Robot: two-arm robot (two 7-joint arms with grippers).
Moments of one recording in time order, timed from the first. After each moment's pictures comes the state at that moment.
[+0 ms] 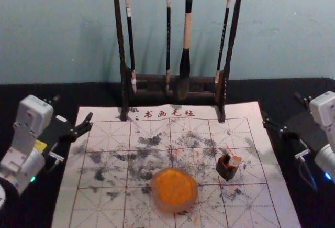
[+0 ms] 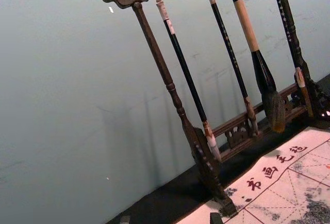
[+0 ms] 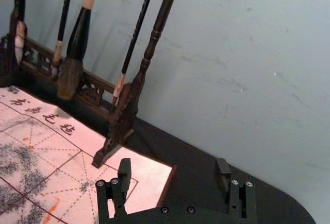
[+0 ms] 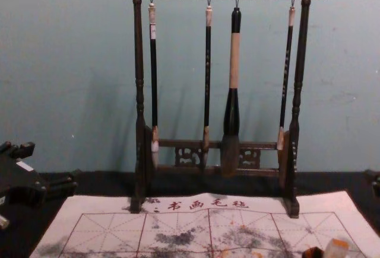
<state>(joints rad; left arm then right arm) -0.20 0.60 0.45 -1.41 -0.25 -0.12 0.03 0.19 0.60 -0.43 -1.41 0.25 -0.14 -0.01</state>
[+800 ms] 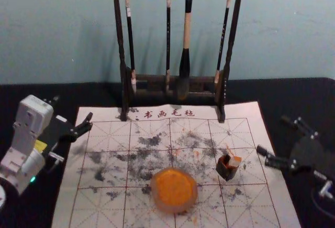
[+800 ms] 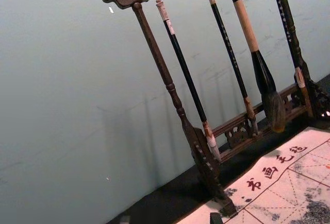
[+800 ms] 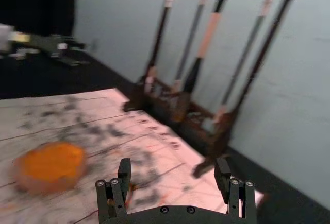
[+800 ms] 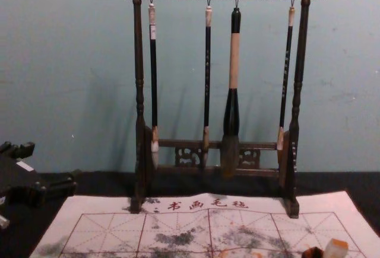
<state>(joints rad) -0.20 0.60 0.45 -1.41 -0.25 -0.12 0.03 0.05 0.76 -0.36 -1.51 0.49 -0.35 0.47</state>
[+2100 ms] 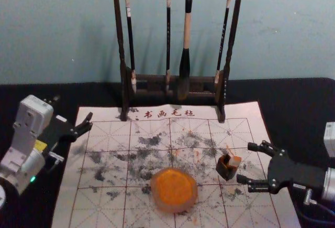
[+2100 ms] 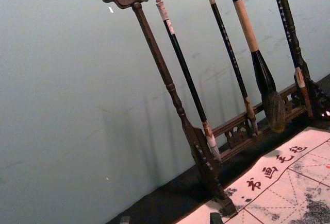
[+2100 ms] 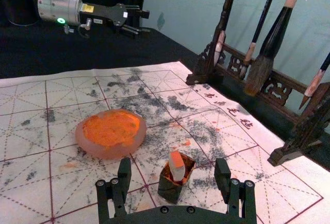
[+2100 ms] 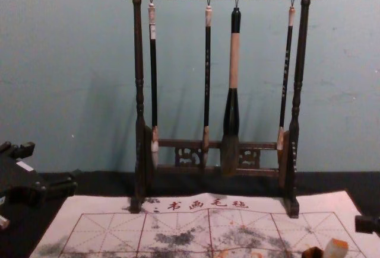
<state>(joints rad) -0.20 0.60 0.45 -1.41 -0.25 -0.12 0.03 0.27 0.65 -0.46 -1.21 0.50 -0.29 0.90</state>
